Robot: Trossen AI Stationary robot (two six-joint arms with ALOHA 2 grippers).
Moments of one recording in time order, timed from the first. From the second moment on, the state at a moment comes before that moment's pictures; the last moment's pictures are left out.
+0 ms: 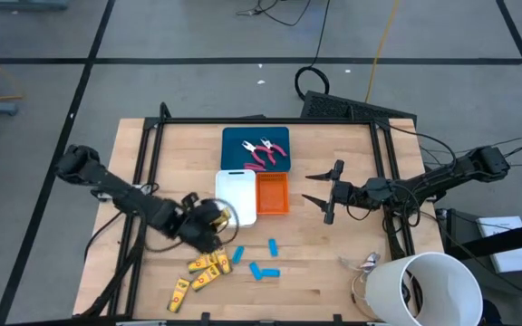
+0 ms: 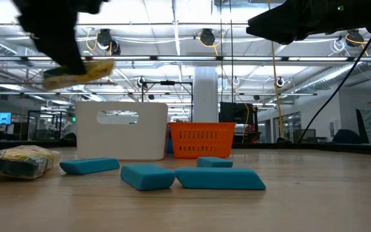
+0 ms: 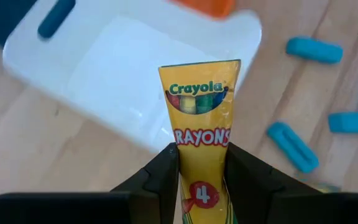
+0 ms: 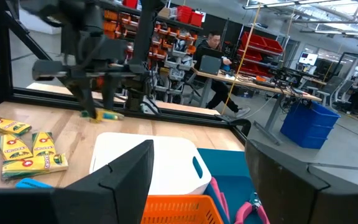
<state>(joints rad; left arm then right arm) -0.48 1.43 1.02 -0.81 -0.46 -0.90 0.22 1.00 0.38 0.66 0.44 -0.22</state>
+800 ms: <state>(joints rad) -0.09 1.51 1.02 -0.68 -0.36 -0.67 0.22 1.00 0.38 0.66 0.44 -0.22</state>
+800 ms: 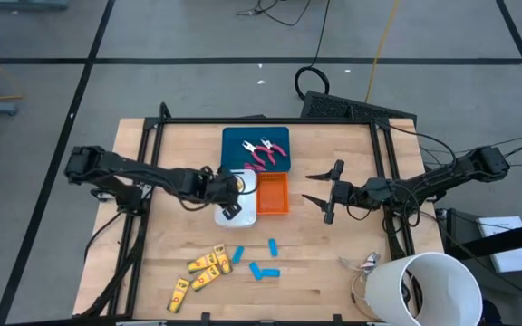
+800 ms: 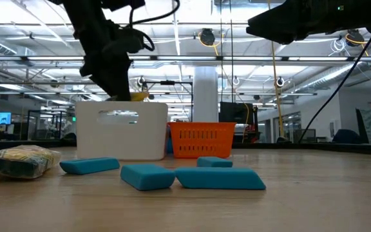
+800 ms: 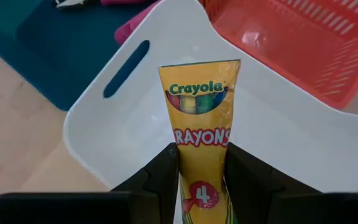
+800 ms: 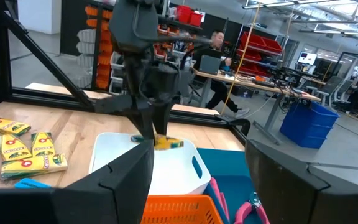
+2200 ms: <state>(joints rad) -0.02 1.60 1.15 -0.84 -0.18 -0.53 0.22 1.00 0.38 0.65 0.44 -0.21</state>
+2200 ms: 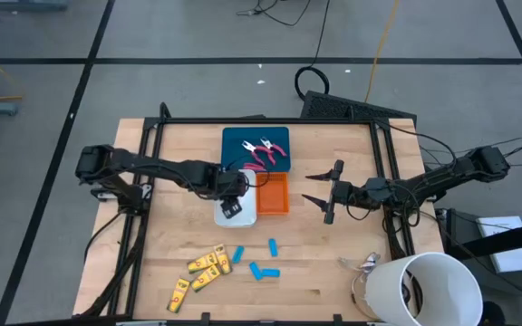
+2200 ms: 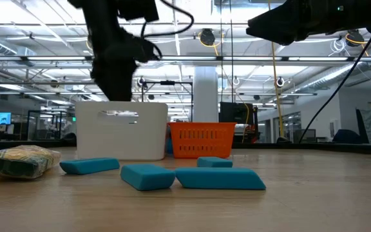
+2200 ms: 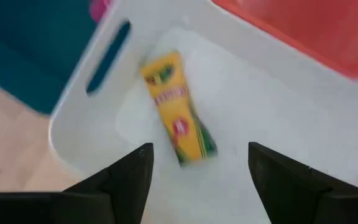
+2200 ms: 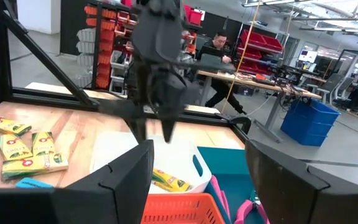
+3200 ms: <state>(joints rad) -0.85 1.57 1.19 -0.87 0.04 -1.61 0.22 1.00 0.38 0.75 0.44 -0.34</state>
